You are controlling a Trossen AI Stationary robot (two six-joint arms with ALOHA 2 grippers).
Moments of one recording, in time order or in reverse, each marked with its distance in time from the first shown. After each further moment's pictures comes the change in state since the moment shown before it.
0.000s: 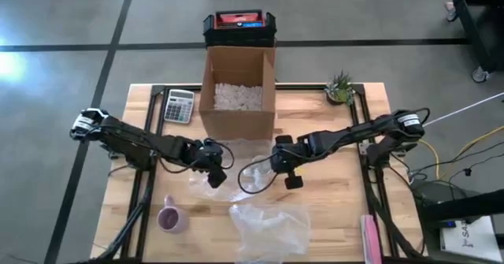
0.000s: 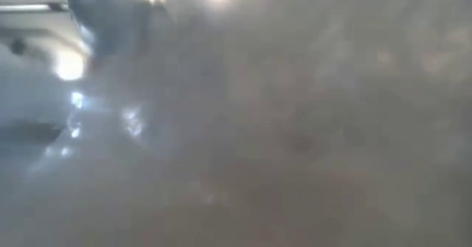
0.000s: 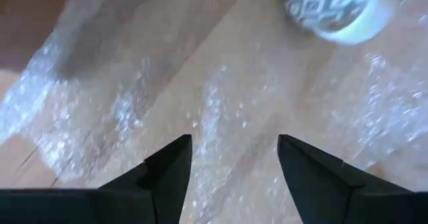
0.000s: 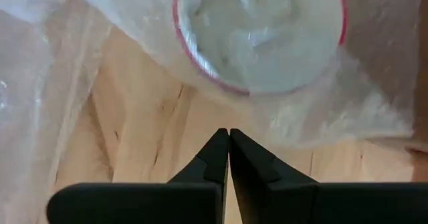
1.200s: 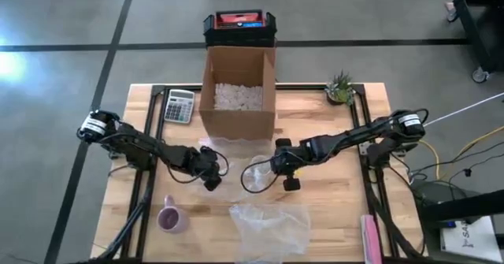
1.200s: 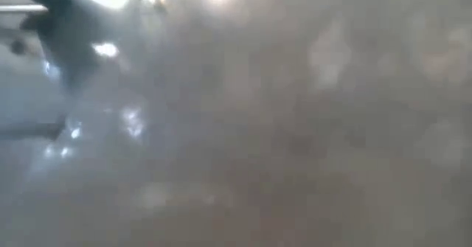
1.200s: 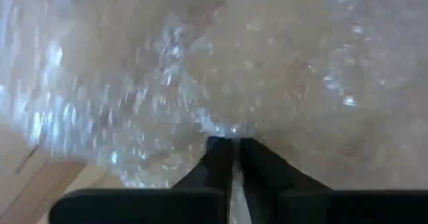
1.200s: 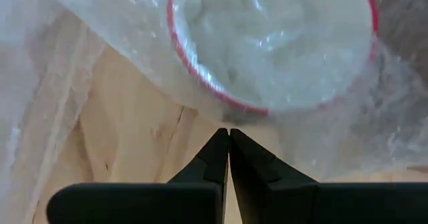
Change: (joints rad) left arm -0.028 0.117 -0.225 0.267 -0.011 -0.046; right arm 0.000 -0.002 -0.139 0.278 -0.001 0.001
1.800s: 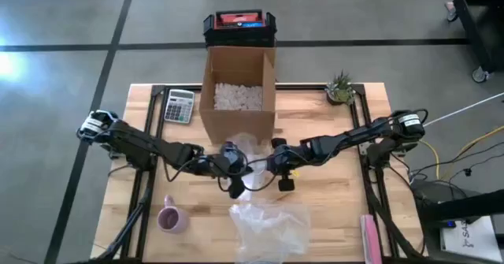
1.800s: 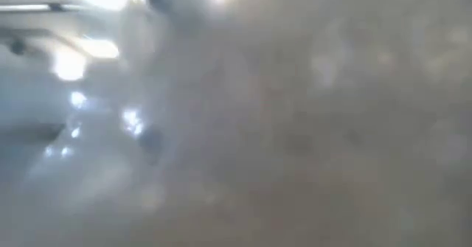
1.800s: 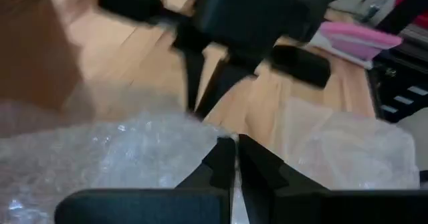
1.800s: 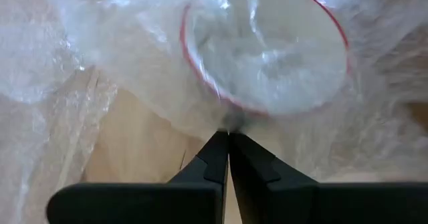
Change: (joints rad) left arm -0.028 0.021 0.306 0.418 -0.096 0.420; right arm 0.000 0.012 -0.004 0.157 0.000 0.019
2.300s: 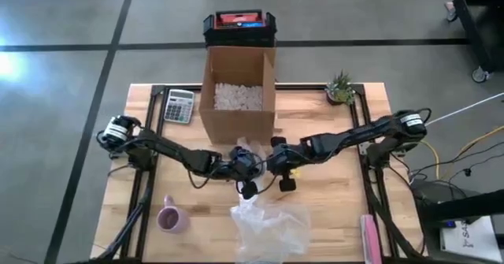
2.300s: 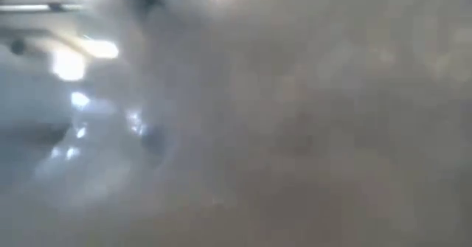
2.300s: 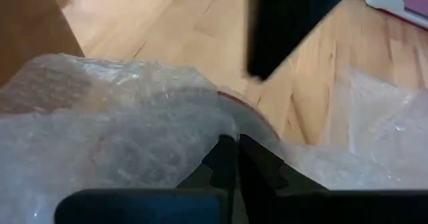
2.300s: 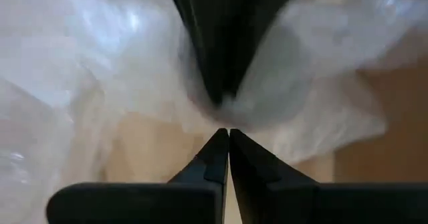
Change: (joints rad) left arm 0.042 0.231 0.004 0.092 -0.006 -0.033; right arm 0.019 -0.047 0.133 -0.168 0.000 -0.053
